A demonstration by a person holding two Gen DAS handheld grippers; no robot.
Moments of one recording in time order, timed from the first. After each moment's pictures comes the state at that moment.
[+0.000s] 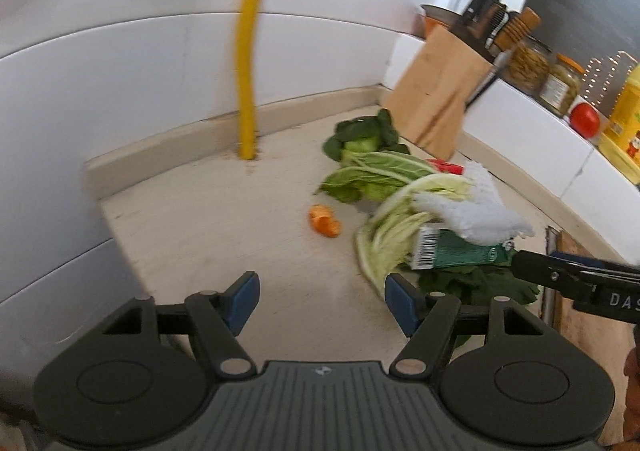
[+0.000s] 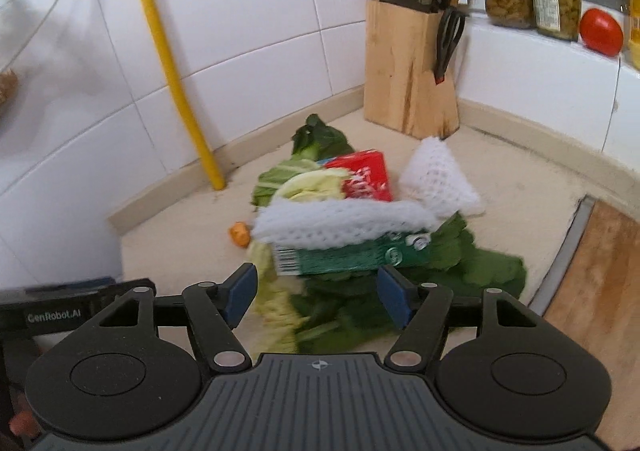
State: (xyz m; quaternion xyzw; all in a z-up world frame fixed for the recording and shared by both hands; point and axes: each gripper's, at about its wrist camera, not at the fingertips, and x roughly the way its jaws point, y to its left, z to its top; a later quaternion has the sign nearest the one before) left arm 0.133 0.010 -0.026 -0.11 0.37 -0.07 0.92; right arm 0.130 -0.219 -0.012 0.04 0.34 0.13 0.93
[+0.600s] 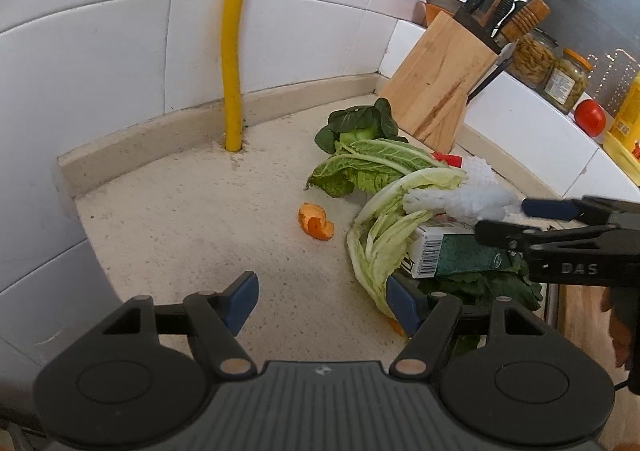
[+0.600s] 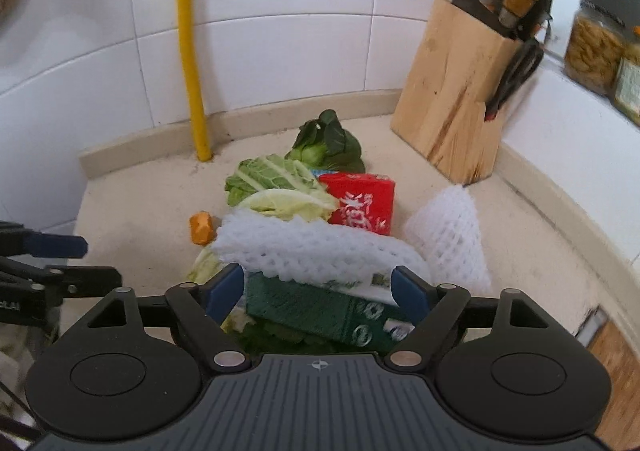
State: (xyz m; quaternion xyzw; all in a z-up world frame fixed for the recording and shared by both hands) left arm 0.155 0.005 -0.037 -0.13 0.38 -0.08 0.91; right arm 0.201 -0.207 -0.019 -0.10 0.36 0.19 0.91
